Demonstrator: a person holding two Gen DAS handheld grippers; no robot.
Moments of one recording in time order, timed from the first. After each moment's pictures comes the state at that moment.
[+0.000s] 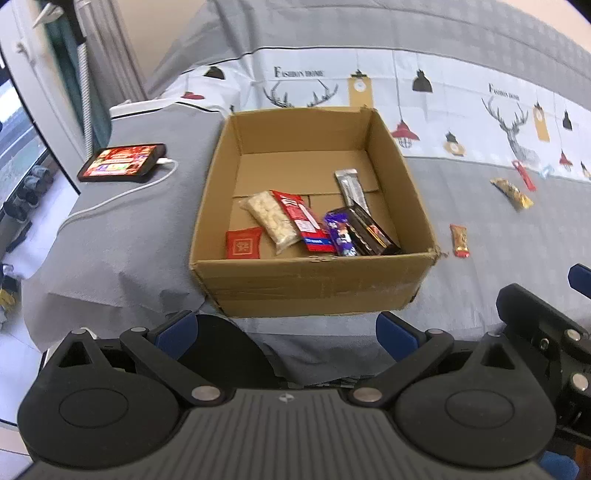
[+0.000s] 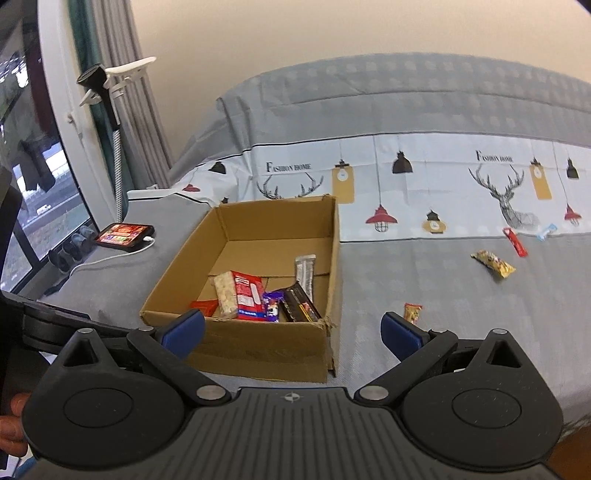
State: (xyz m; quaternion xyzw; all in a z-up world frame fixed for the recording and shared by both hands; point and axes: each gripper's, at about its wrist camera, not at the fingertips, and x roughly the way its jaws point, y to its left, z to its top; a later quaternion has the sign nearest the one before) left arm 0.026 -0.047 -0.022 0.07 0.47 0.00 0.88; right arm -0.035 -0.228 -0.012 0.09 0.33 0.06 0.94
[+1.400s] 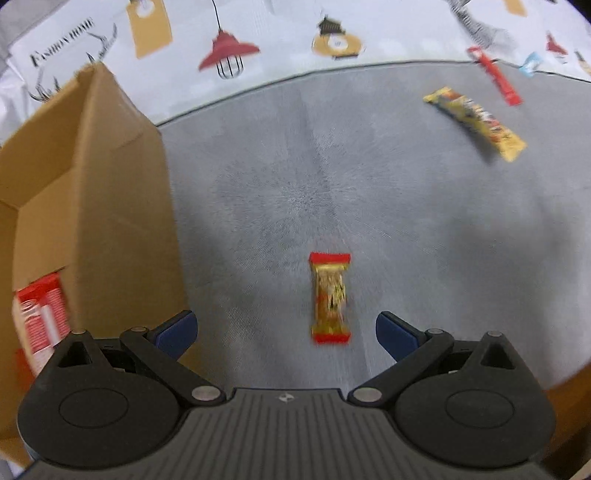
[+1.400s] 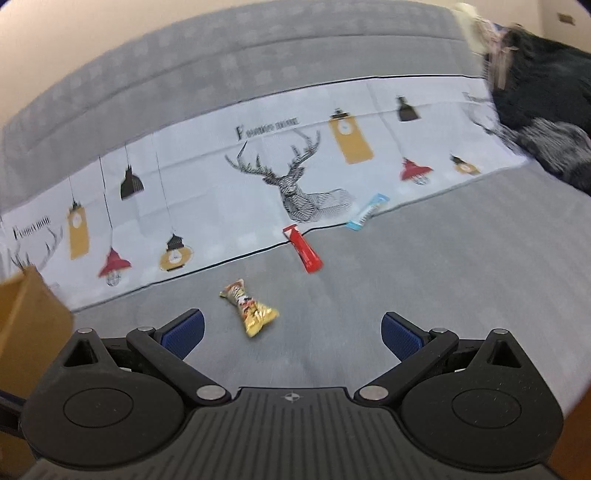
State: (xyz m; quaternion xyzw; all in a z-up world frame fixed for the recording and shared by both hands) left arm 0.254 -0.320 -0.192 0.17 0.61 -0.09 0.77; right arm 0.131 -0.538 -0.137 0.13 0.35 -0.17 0.91
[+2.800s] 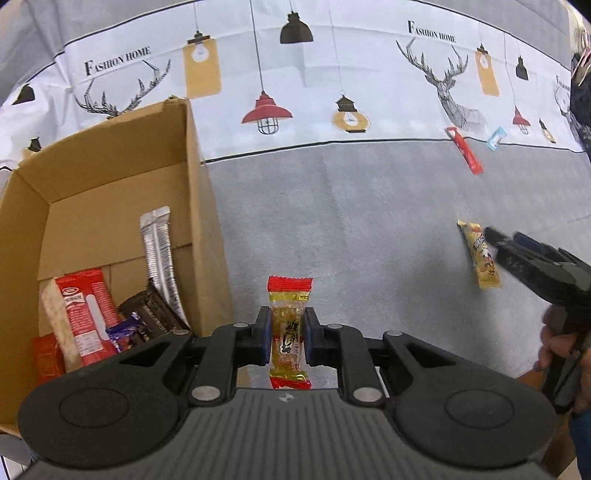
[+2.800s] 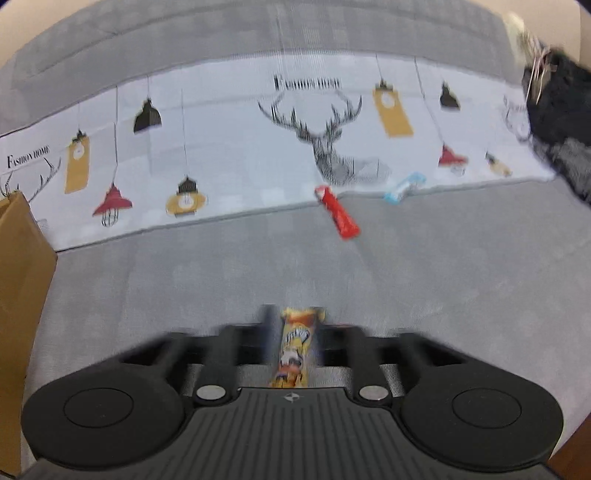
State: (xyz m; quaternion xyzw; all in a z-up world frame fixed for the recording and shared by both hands) left arm 0.211 -0.243 -0.105 0.09 0.54 -0.13 0.83; right arm 0.156 -0.492 -0.186 0.08 0.40 -0.16 0.90
